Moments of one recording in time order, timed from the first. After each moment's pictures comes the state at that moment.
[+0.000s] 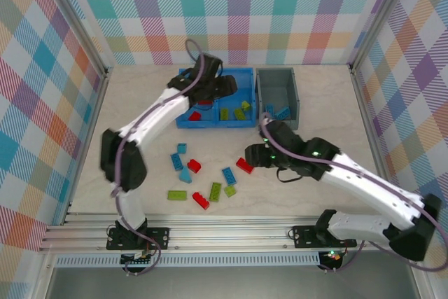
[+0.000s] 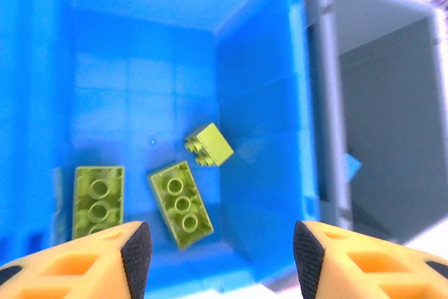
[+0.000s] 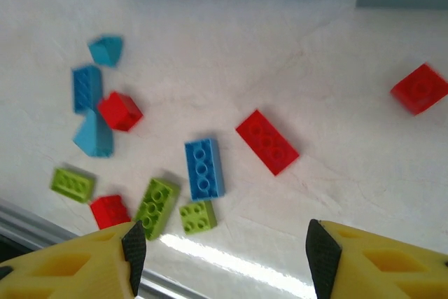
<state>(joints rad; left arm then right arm) -0.57 1.81 1.73 -0.62 -0.01 -0.69 0.93 1.14 1.09 -0.88 0.13 0.68</state>
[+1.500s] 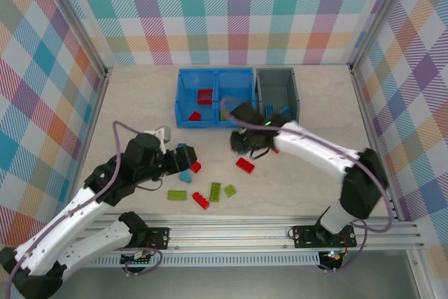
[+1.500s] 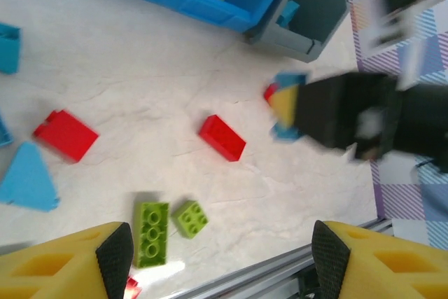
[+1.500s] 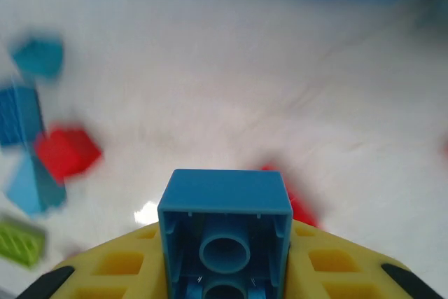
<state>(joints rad) -0.71 0.80 0.89 -0.73 0.06 -0.88 0.75 1.54 1.33 -0.83 0.07 0.58</state>
